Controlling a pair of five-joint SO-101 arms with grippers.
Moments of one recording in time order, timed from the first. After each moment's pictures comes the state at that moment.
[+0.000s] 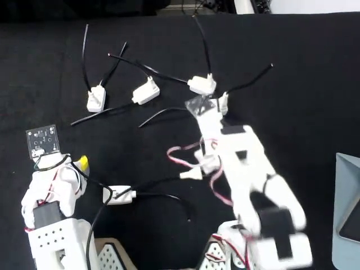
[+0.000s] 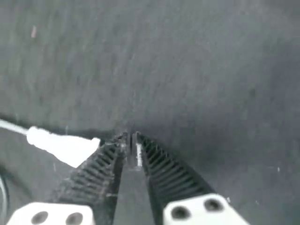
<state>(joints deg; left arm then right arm) -24.8 -85.3 85.5 55.0 -6.4 -8.6 -12.4 51.6 51.6 20.7</state>
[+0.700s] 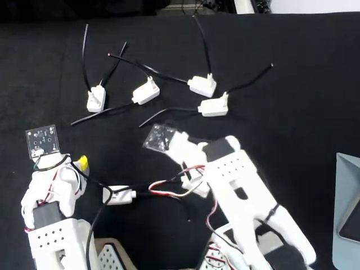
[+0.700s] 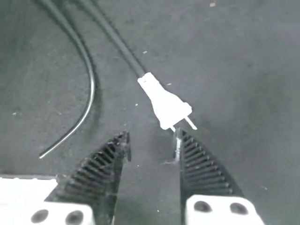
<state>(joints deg) -24.8 -85.3 85.5 55.0 -6.4 -24.8 -30.5 51.1 73.9 37.8</state>
